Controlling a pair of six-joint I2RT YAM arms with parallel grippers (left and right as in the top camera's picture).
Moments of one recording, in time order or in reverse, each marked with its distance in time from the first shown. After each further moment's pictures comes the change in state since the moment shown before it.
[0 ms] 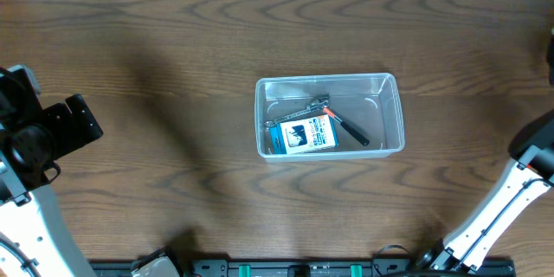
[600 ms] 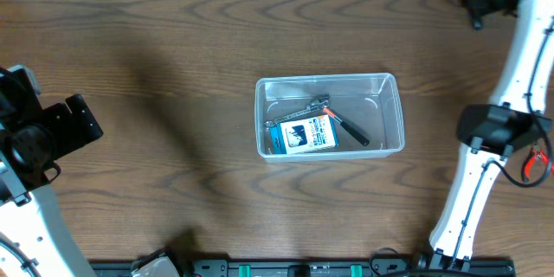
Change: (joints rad) left arm 0.000 0.000 0.000 0.000 0.000 0.000; right arm 0.373 -0.002 0.366 -0.291 -0.196 -0.078
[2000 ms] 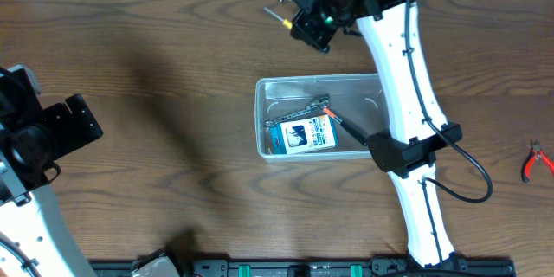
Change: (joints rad) left arm 0.000 0.000 0.000 0.000 0.000 0.000; right arm 0.695 -0.162 -0.012 -0.171 0.009 0.037
